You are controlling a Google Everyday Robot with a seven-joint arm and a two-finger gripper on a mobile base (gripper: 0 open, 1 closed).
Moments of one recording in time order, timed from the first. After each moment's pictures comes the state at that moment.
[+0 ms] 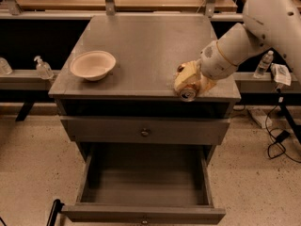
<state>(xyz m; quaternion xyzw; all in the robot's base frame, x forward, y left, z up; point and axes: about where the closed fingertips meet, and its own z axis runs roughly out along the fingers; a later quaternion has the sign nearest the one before) 0.599 -0.126 0.841 -0.95 -0.04 -0.10 0.28</state>
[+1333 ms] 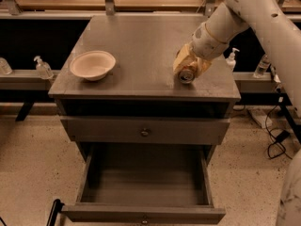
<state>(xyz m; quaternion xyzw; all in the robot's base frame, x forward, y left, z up) 0.668 -0.126 0.855 -0.97 -0.04 -0.11 0.22</state>
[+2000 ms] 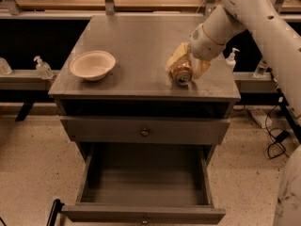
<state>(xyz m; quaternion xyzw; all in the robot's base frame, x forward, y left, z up) 0.674 -0.120 0.851 -0.97 -0.04 -0.11 0.22</state>
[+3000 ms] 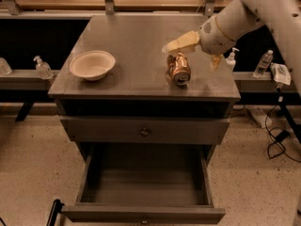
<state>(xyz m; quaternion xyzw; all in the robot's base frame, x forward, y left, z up) 0.671 -0.128 0.881 -0.95 -0.07 -0.16 0.27</state>
